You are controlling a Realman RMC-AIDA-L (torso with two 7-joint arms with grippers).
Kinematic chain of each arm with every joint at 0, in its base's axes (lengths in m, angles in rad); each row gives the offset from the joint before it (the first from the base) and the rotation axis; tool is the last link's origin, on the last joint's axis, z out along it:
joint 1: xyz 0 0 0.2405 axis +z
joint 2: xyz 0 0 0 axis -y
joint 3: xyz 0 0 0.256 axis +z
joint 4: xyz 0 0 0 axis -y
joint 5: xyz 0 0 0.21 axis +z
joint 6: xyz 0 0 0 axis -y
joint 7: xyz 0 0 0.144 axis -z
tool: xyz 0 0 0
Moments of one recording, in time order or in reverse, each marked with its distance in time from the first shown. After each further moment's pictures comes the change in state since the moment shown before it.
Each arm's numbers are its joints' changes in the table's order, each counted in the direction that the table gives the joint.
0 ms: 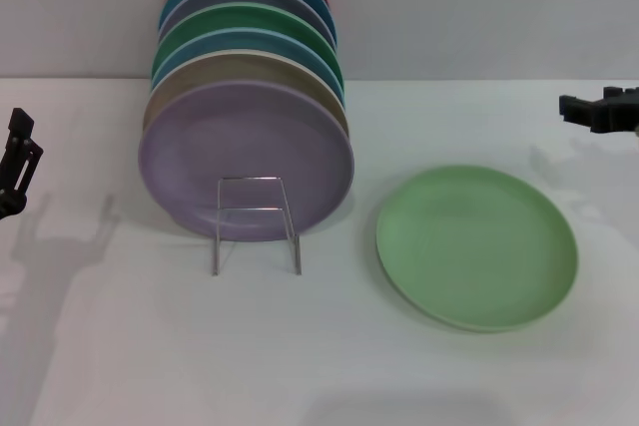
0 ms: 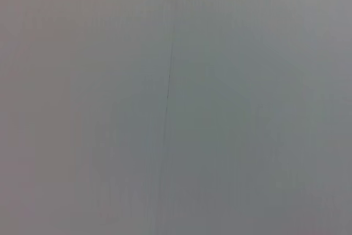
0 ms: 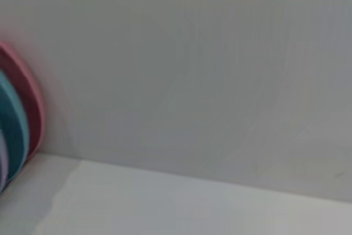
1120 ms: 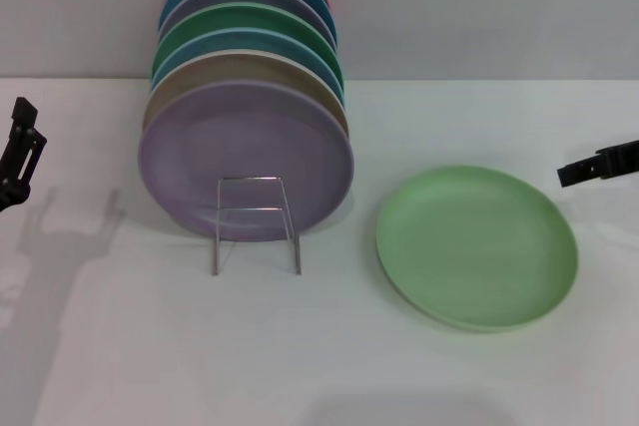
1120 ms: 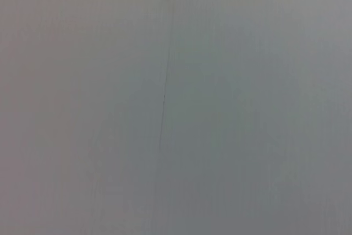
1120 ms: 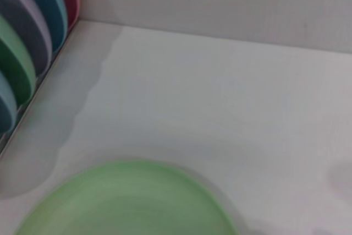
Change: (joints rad) left arm -0.017 0.000 0.000 0.002 -0.006 -0.001 0.002; right arm 0.290 0.055 0.313 0.170 -0.154 -0.615 -0.004
